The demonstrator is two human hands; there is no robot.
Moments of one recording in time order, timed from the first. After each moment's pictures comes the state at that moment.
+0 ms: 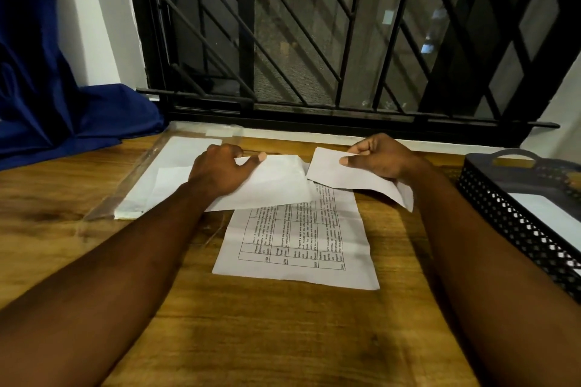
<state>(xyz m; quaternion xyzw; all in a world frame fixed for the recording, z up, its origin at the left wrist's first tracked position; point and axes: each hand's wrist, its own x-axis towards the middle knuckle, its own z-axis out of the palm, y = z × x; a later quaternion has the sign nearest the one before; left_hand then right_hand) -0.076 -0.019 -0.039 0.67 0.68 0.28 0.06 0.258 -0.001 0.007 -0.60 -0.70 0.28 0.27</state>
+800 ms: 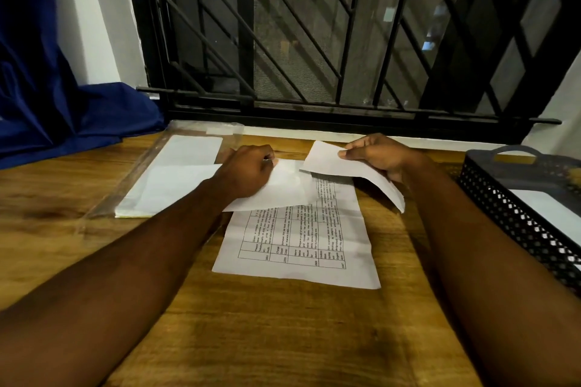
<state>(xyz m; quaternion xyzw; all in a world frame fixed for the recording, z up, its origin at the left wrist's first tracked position) -0.049 -0.012 -0.043 0.79 0.55 0.26 0.08 0.254 0.007 0.003 -0.59 -0.63 0.40 0.30</state>
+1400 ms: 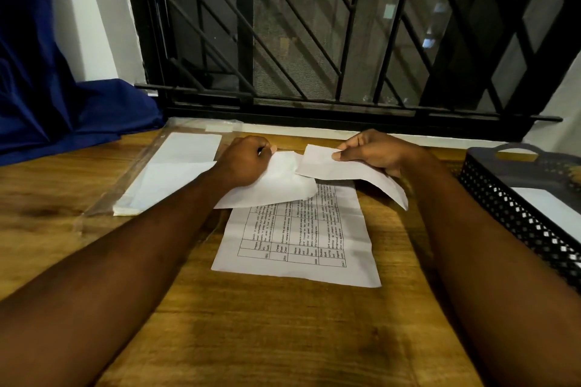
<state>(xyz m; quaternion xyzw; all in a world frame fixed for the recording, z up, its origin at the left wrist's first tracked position) -0.044 -0.009 -0.031 0.74 0.58 0.31 0.12 0.245 0.003 0.012 -0.59 -0.67 0.37 0.25</state>
